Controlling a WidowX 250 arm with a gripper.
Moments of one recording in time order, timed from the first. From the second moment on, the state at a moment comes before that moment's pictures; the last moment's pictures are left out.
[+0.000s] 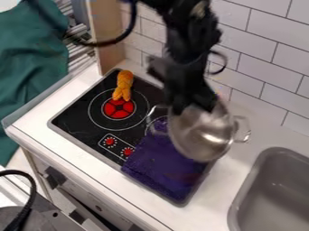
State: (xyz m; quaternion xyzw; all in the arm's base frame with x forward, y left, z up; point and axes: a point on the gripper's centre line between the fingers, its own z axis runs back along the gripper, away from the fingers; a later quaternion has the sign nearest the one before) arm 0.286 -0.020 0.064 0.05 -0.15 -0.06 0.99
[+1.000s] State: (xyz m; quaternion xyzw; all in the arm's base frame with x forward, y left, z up) arm 0.359 0.123 -0.001 -0.02 -0.09 0.09 0.99
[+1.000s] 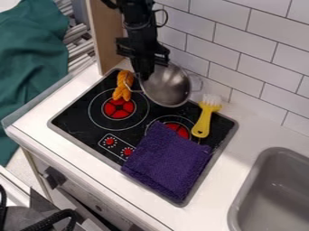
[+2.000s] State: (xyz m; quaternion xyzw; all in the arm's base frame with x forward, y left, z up) arm 0.352 0.121 -0.012 -0.03 -0.06 0.08 1.00
